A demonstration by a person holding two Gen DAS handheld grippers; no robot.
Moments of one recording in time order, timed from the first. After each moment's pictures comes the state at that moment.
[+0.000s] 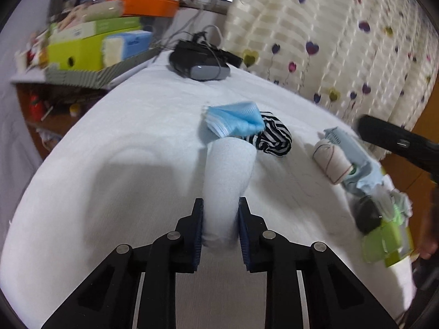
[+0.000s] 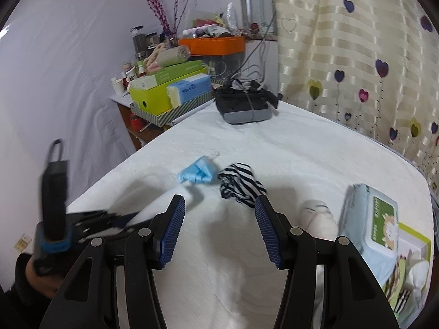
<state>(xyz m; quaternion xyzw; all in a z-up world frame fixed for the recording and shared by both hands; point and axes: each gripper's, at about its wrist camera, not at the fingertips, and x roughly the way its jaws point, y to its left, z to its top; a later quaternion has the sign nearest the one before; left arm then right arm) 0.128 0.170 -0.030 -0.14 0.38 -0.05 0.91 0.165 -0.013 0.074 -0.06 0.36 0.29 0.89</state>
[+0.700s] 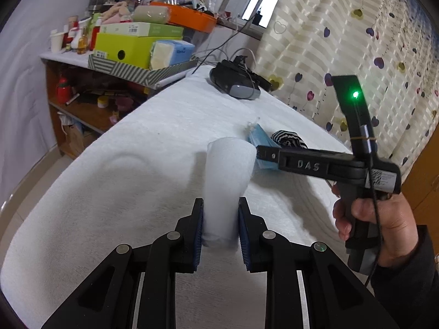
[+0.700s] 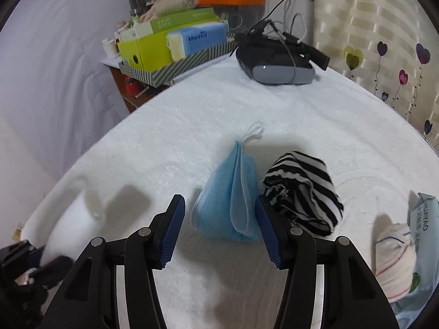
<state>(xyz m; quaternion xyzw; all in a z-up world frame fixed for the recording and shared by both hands) 0.082 0.220 -0.028 -0.19 0.35 0.00 0.92 0.229 0.079 -0.007 -0.10 0.44 0.28 0.85</state>
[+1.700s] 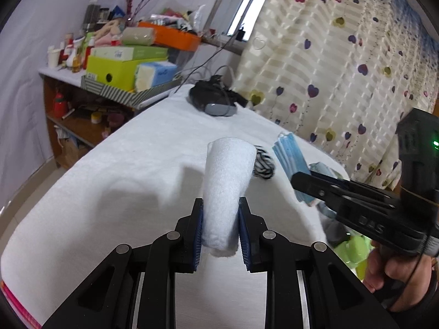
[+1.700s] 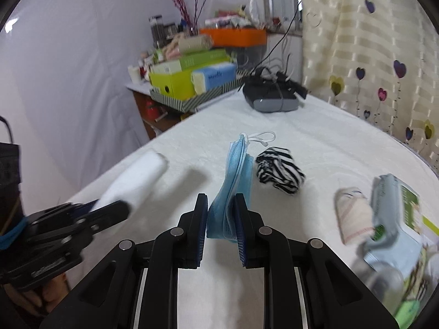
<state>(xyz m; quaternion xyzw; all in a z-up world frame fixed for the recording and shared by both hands) 0.060 0.174 0.013 -0.19 0.30 -0.02 0.93 0.130 0.010 0.059 -0.07 0.36 0.32 0.88</state>
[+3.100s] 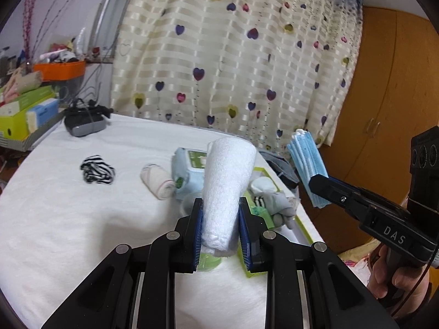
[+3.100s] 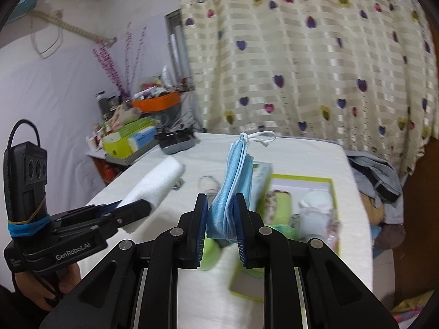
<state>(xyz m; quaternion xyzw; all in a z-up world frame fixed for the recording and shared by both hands) 0.033 -0.054 0.083 -0.10 0.28 -0.20 0.93 0.020 -0.240 0.121 0.05 0.26 0.17 0.95</state>
